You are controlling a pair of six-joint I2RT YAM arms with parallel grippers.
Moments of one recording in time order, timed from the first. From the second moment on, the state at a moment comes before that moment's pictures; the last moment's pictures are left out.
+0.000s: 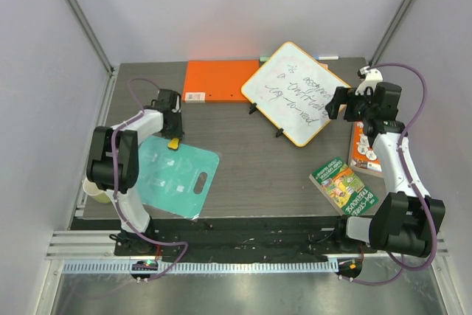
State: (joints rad) left arm -0.17 1.83 1.16 -0.42 -0.08 -0.24; right arm -0.20 1.26 0.97 -0.22 -0.37 -0.03
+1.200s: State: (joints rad) left arm -0.55 2.11 1.74 -0.26 0.23 -0.36; right arm -0.49 1.65 1.33 -0.19 -0.65 -0.08
